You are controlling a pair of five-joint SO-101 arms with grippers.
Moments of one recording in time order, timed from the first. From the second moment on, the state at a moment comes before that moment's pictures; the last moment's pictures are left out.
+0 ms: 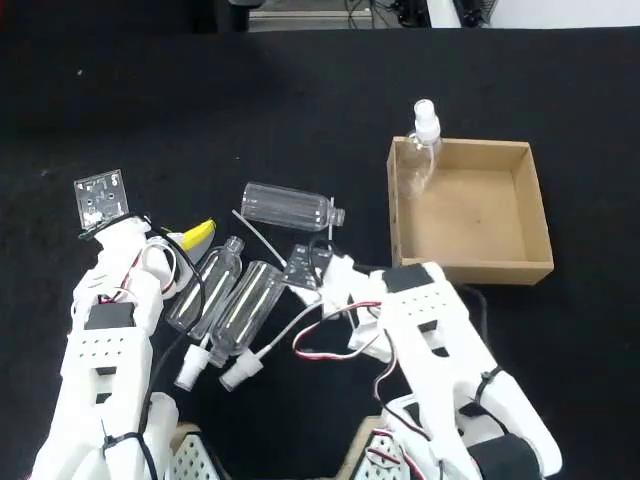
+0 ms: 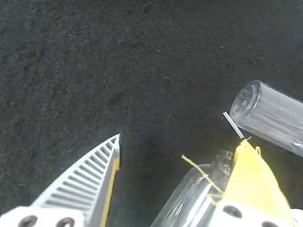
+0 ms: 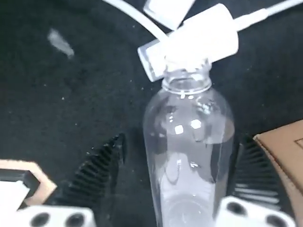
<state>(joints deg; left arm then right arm) -10.0 -51.1 75.2 23.3 8.3 -15.6 -30.5 64.1 62.4 49.5</state>
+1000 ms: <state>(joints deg) -13.9 -49.4 50.7 56.8 -9.6 -13.6 -38.5 36.5 82.9 32.7</state>
